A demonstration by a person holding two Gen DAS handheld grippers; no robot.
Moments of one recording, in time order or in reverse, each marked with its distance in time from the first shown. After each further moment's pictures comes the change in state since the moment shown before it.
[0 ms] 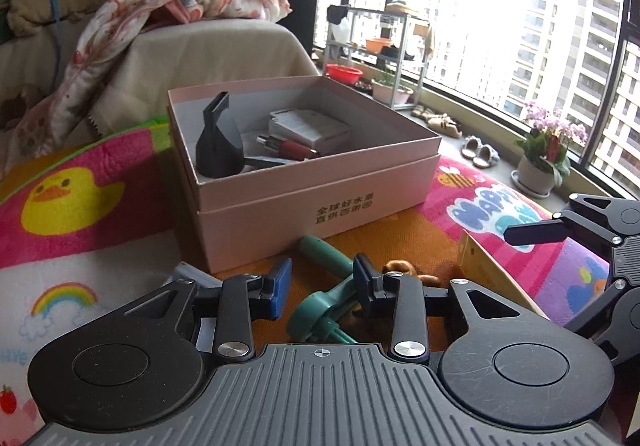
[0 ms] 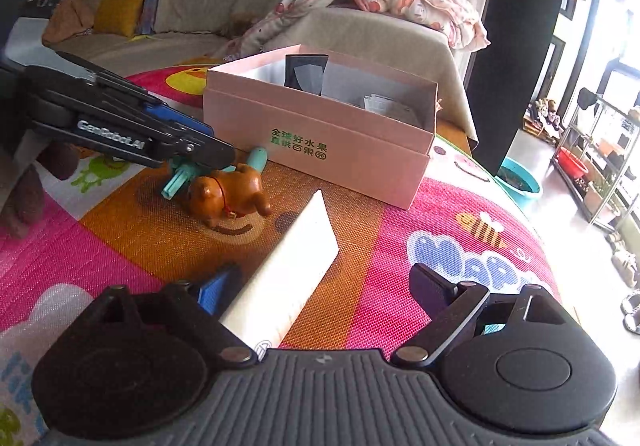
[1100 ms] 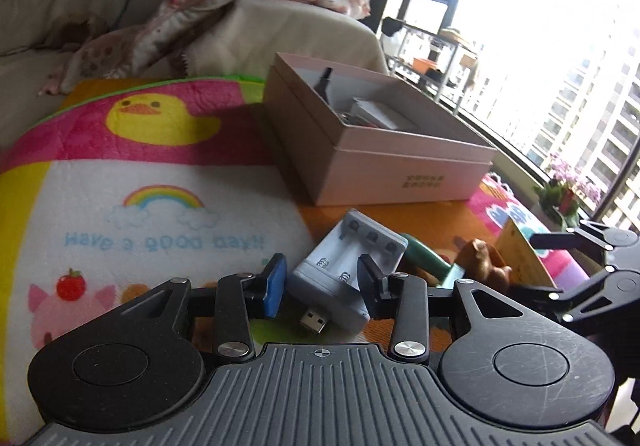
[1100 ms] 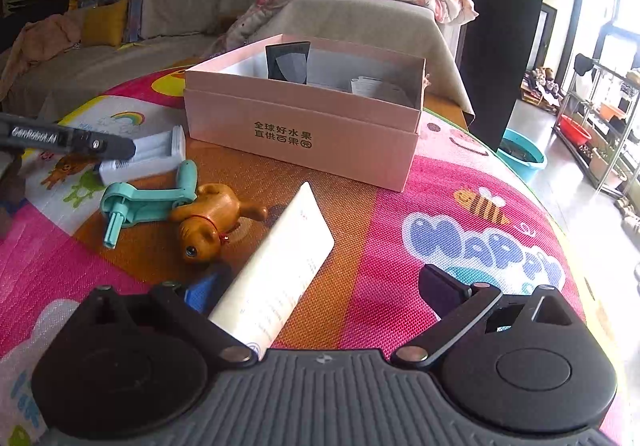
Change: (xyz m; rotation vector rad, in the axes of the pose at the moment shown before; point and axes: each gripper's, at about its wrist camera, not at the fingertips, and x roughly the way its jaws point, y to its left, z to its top) left arm -0.050 0.055 -0.040 -0.215 -0.005 0.037; right arm 0.008 -0.010 0.001 0.078 0.037 0.018
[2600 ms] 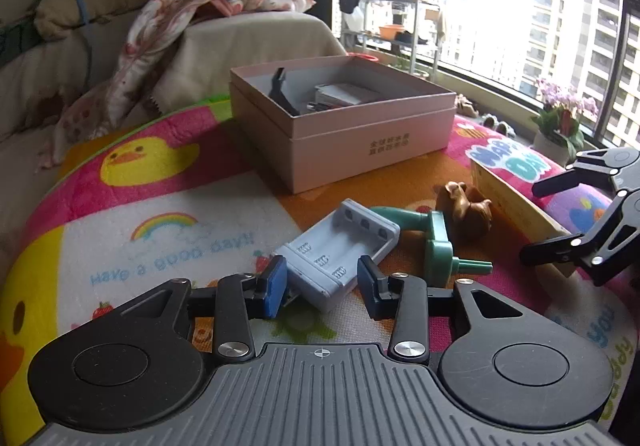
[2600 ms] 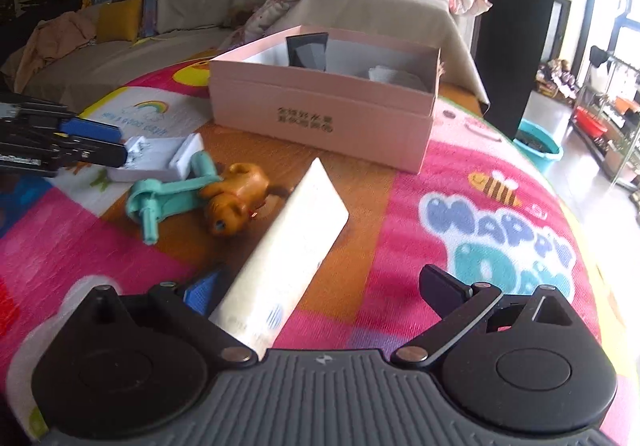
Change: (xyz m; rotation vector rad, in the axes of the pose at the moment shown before) left arm -0.018 -0.031 -0.010 0.292 0.028 0.056; right arm -0.017 0.004 -0.013 0.010 0.042 0.086
